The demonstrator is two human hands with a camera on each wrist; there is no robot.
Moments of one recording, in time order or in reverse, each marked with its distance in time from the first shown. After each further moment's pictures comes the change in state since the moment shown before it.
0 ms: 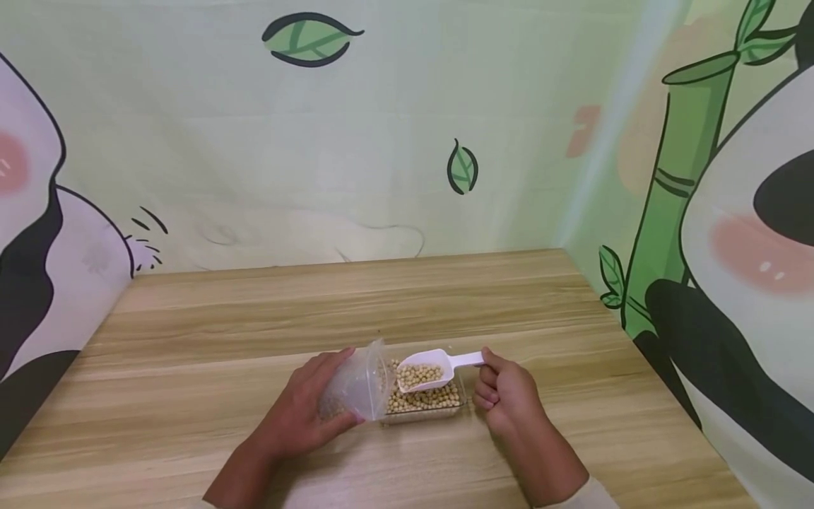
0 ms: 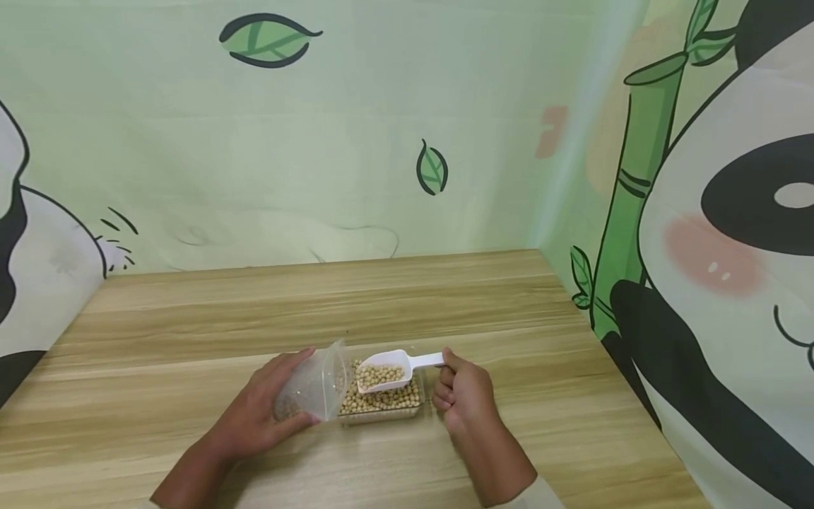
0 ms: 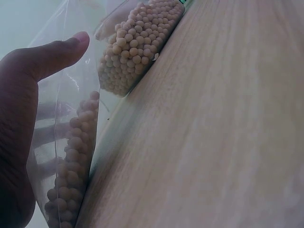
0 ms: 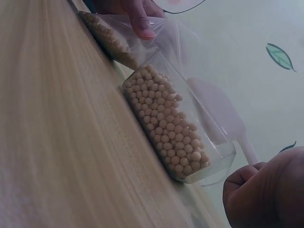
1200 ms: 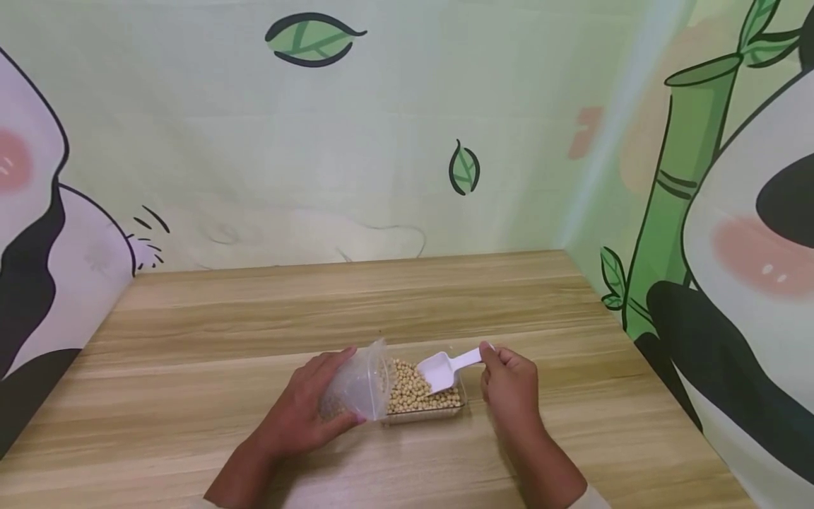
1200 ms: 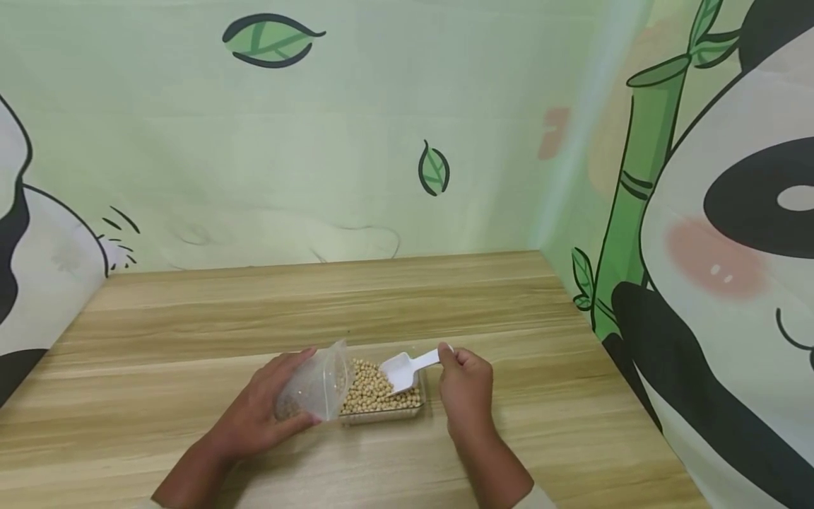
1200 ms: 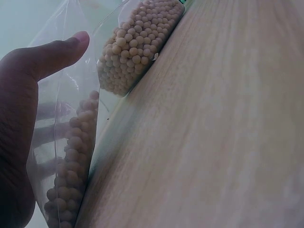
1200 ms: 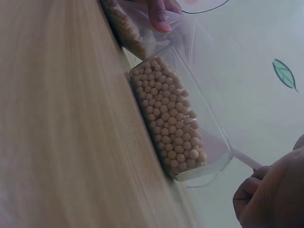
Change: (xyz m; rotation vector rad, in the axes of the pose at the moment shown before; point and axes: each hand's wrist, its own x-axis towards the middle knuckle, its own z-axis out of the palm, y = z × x) left_hand 0.001 0.001 0.000 -0.005 0.003 0.003; right_hand -0.010 0.000 0.013 -0.371 0.189 -0.297
